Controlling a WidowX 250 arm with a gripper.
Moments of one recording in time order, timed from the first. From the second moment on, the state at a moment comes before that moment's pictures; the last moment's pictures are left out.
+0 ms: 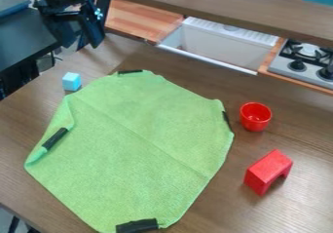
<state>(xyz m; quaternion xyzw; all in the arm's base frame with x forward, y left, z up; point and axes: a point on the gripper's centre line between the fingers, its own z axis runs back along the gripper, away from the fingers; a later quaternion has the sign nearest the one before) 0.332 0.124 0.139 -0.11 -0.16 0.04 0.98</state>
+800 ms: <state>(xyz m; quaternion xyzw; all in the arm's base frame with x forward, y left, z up) 0.293 0.126 0.097 -0.06 -0.14 0.13 0.98</state>
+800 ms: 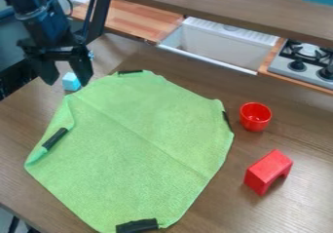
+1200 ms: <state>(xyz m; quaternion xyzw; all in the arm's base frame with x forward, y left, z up) 0.281 0.137 0.084 0.00 -0.16 0.16 0.98</state>
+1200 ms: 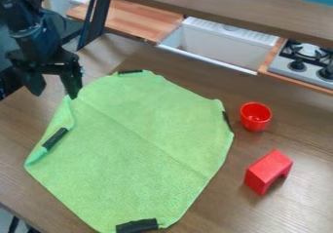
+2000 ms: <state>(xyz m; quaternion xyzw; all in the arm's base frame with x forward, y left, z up) 0.329 0.213 0.052 -0.01 -0.21 0.23 0.95</state>
